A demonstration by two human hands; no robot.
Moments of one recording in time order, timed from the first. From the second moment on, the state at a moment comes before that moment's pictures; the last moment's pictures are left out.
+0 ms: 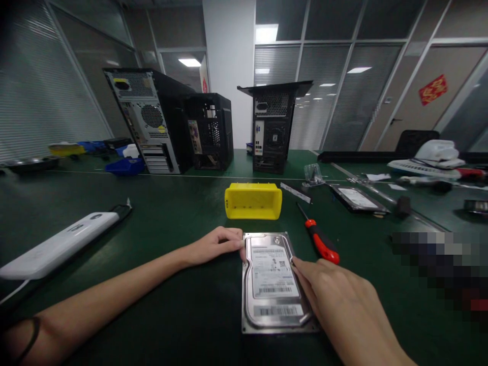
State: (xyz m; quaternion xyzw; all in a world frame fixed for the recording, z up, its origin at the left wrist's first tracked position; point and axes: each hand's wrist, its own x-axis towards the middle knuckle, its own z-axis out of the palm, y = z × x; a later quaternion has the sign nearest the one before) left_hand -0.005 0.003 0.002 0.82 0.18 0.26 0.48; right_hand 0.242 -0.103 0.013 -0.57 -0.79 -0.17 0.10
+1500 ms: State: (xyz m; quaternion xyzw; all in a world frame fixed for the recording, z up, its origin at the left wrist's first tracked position) left_hand -0.003 0.003 0.003 0.81 0.21 0.24 0.48; right_hand 0.261 -0.094 0.022 -0.53 -0.82 -0.15 0.14
